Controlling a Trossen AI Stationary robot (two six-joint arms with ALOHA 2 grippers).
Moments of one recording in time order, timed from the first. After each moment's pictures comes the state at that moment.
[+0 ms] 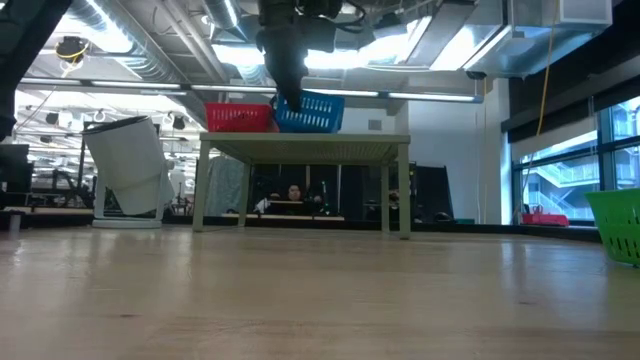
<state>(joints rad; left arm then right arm) 0.32 1.91 1.95 -1.31 -0.09 0.35 0.87 1.67 1.33 -0.86 0.41 0.63</state>
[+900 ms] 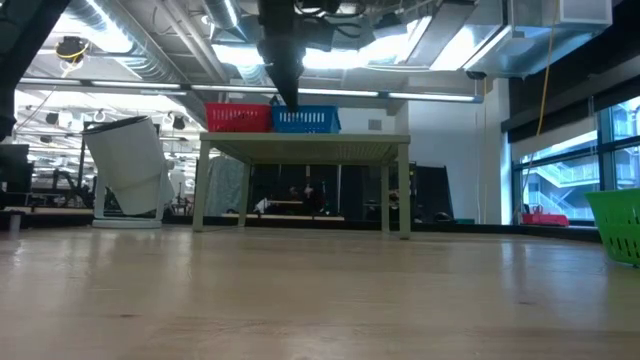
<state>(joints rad) 0.30 1.90 1.95 -1.31 -0.25 0.33 0.87 1.67 1.33 -0.86 0.41 0.63</state>
